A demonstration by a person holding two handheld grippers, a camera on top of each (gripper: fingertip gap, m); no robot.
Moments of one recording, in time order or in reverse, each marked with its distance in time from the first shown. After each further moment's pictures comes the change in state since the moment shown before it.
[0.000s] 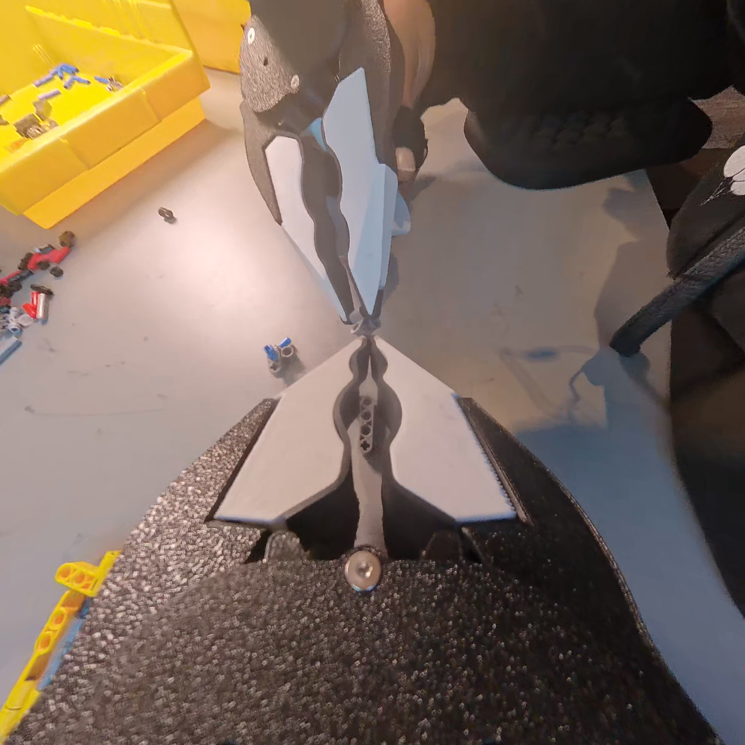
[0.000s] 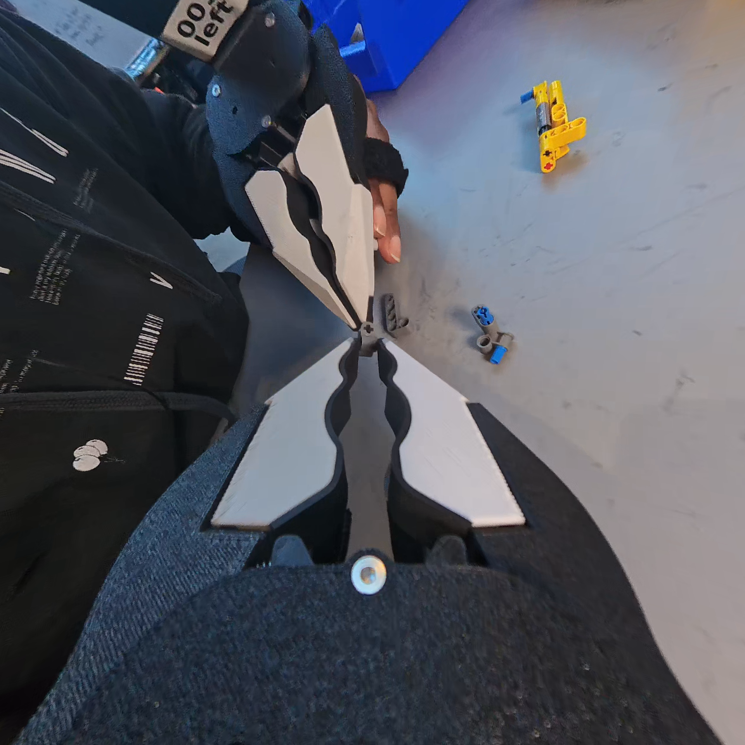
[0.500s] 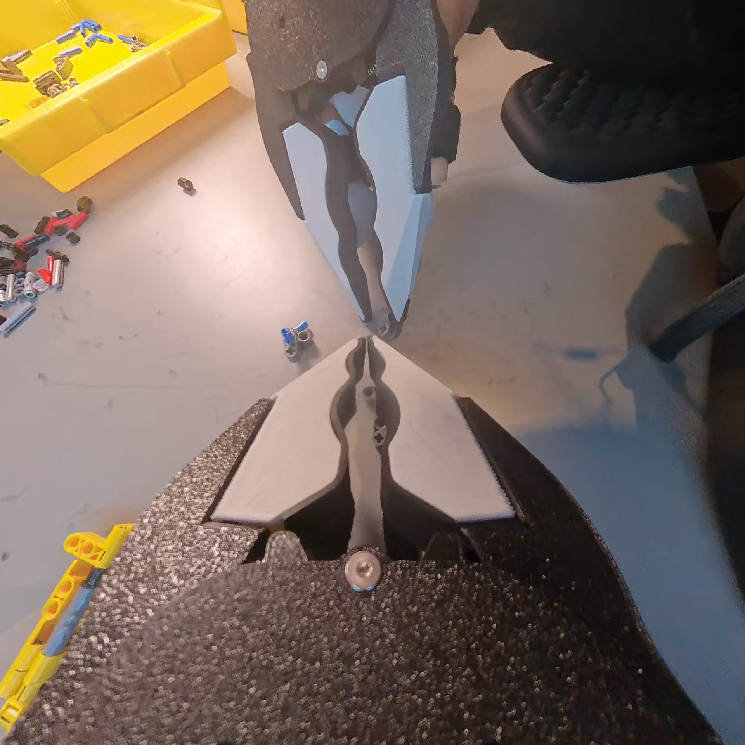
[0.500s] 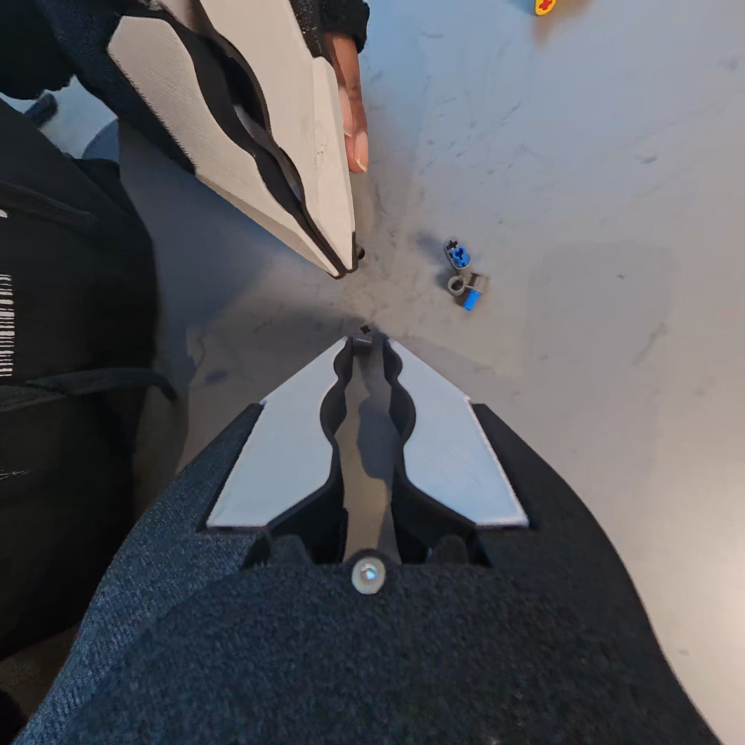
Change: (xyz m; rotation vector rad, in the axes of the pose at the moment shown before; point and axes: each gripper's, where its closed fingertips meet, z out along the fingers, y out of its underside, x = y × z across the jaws) left arm -0.010 0.008 0.003 -0.043 -0.047 -0.054; right arm 0.020 0.032 0.002 -0.363 0.188 -0.012
